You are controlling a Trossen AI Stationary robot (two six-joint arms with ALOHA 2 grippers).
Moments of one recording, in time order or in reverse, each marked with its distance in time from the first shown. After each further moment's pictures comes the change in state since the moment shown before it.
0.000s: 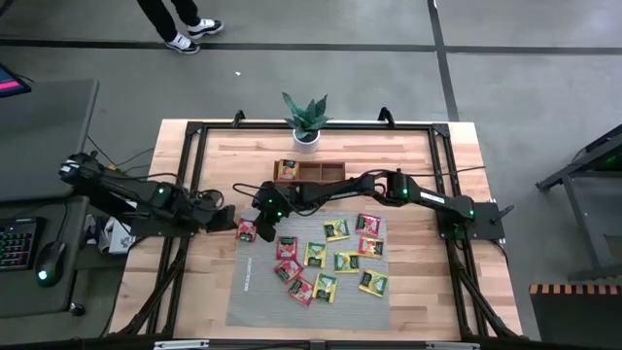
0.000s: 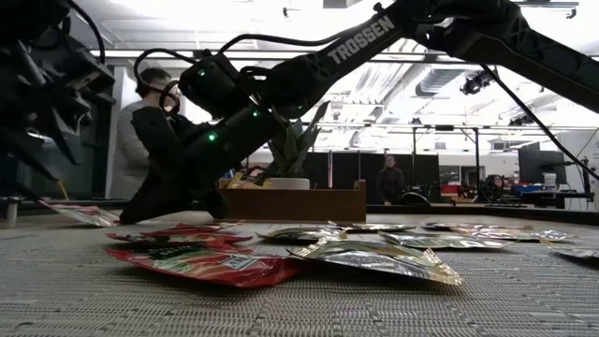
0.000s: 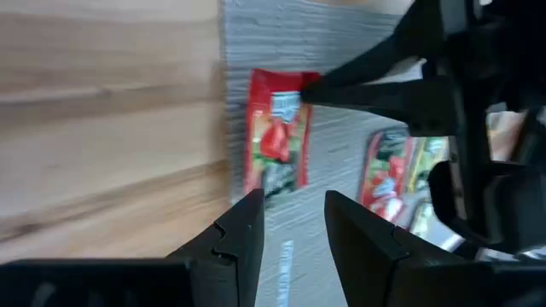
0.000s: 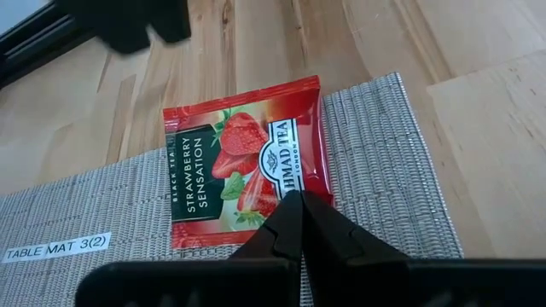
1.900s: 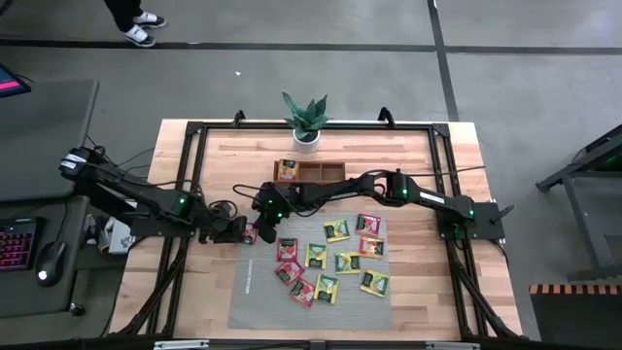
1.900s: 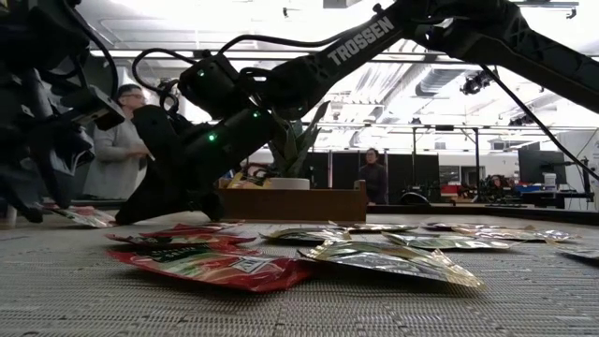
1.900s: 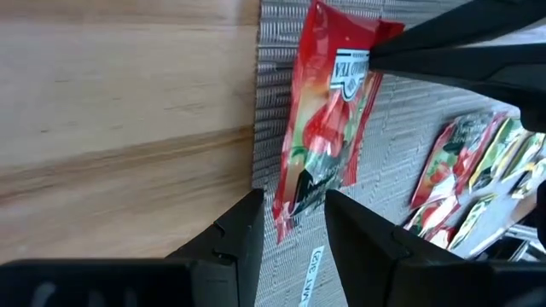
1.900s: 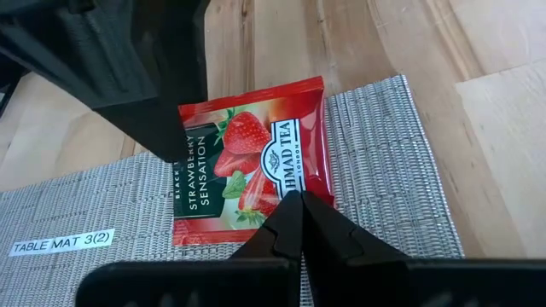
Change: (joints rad) left arm 0.000 0.340 -0.062 0.327 0.157 -0.070; right arm 0.002 0.002 -0.001 0.019 -0.034 -0.015
